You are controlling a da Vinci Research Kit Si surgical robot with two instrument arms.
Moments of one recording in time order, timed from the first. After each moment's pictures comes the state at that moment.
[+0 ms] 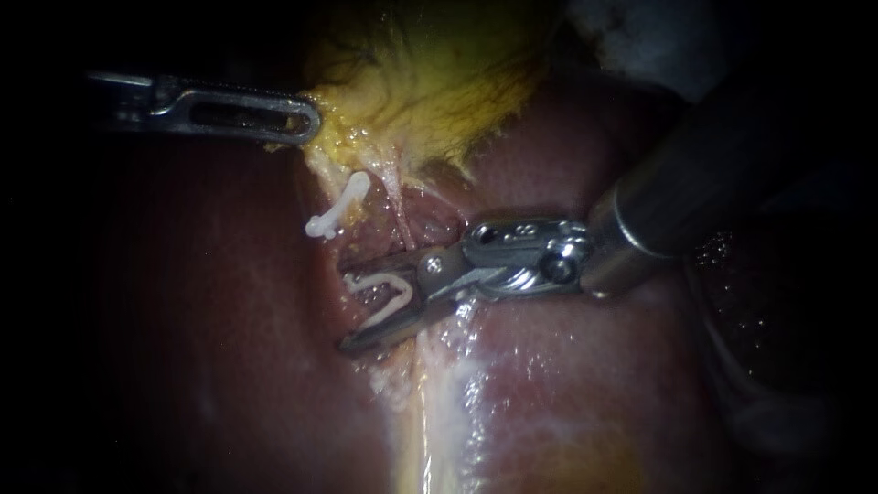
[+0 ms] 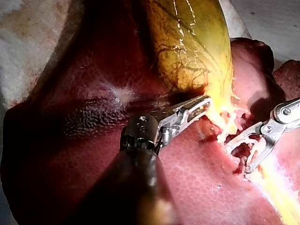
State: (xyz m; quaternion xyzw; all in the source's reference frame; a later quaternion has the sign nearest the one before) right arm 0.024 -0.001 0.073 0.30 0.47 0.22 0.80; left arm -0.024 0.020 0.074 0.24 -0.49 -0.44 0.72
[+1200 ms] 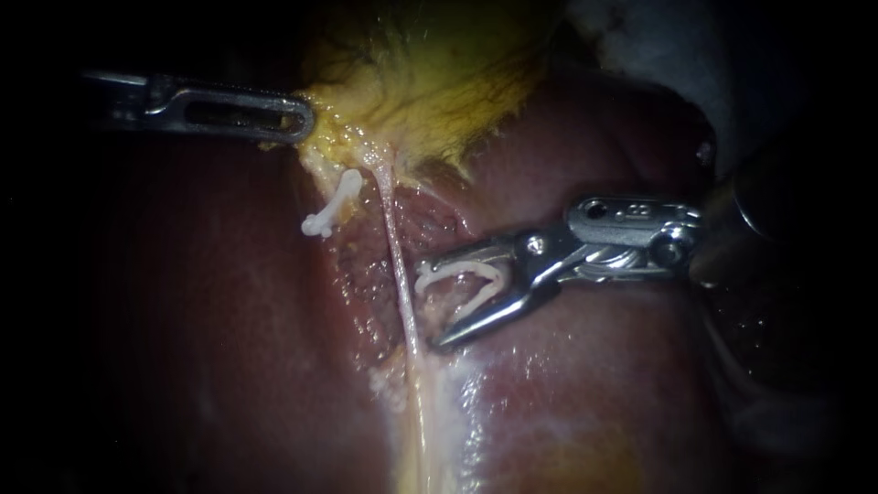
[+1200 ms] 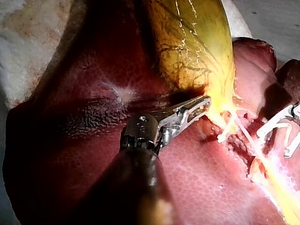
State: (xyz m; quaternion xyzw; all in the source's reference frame) right arm 0.015 0.001 0.073 0.38 0.52 0.19 0.74; left arm -0.023 0.020 0.074 0.24 -0.49 -0.44 0.72
